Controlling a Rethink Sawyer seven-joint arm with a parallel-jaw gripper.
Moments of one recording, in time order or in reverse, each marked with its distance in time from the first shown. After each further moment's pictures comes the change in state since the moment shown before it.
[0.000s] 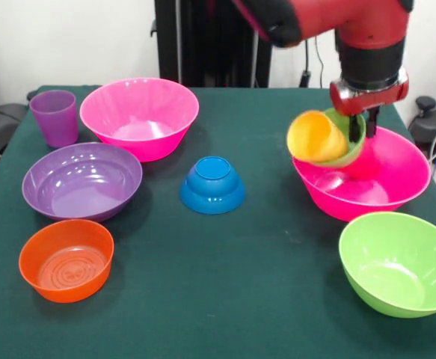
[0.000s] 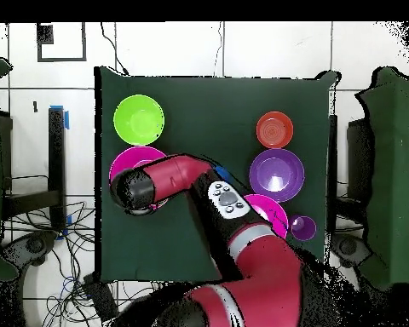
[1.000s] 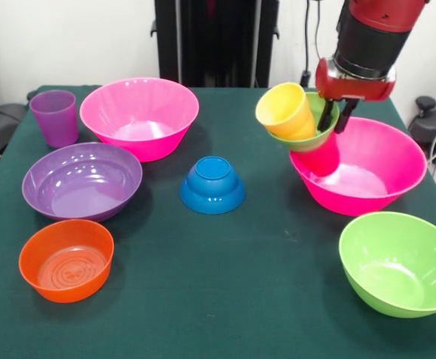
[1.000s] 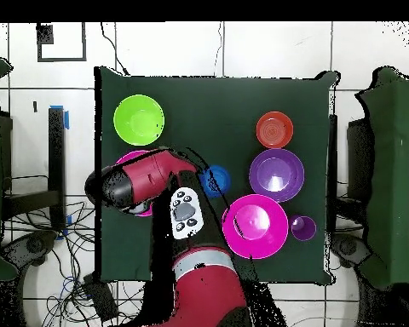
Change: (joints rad) arm 0.246 -0.055 -0.310 -0.127 0.005 0.085 0.161
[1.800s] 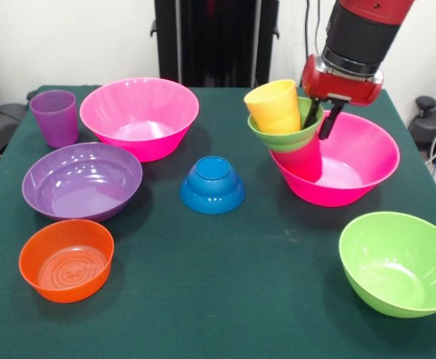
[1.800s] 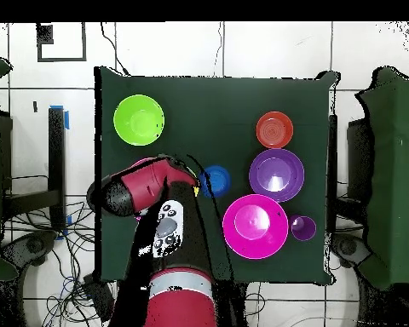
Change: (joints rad) arm 0.119 0.000 -0.184 -0.013 0.004 -0.131 0.070
